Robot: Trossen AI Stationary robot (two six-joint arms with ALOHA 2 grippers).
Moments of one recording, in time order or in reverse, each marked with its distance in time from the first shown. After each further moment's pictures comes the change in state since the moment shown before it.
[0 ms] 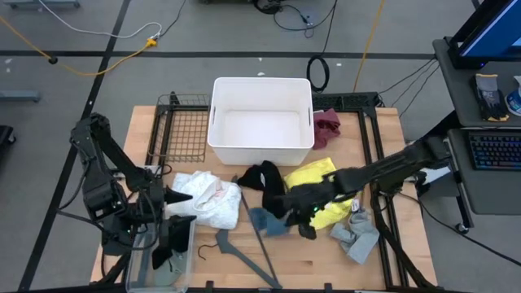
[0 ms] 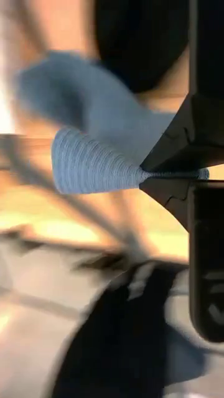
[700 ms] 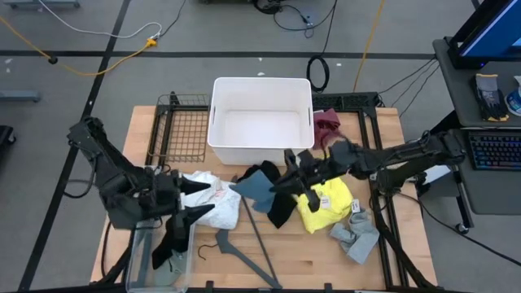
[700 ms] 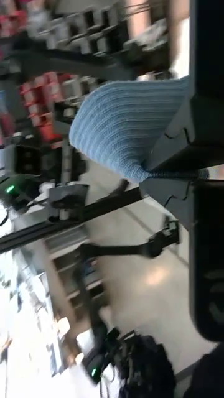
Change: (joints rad) left arm 0.222 0.000 0.000 0.611 0.043 0.563; right arm -0.141 -0.162 0.002 0.665 0.015 -0.128
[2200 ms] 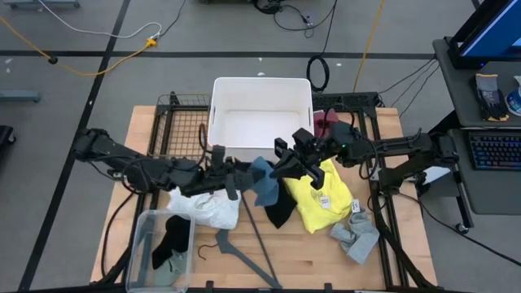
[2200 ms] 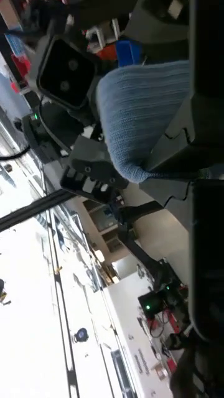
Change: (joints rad) left arm 0.477 0.229 0.000 0.570 0.488 -0.191; right arm -0.190 0.080 0.002 0.326 -0.345 0.282
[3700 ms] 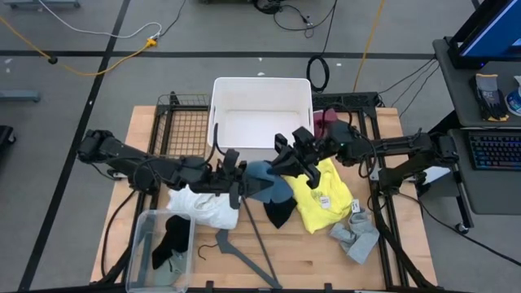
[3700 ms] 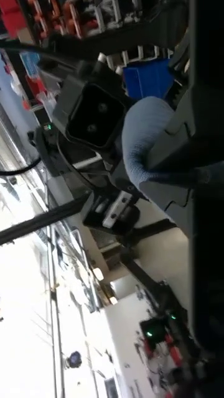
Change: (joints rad) left arm 0.053 0.058 0.000 0.095 0.292 0.049; right arm -0.004 0.000 0.002 -0.042 0.048 -0.098
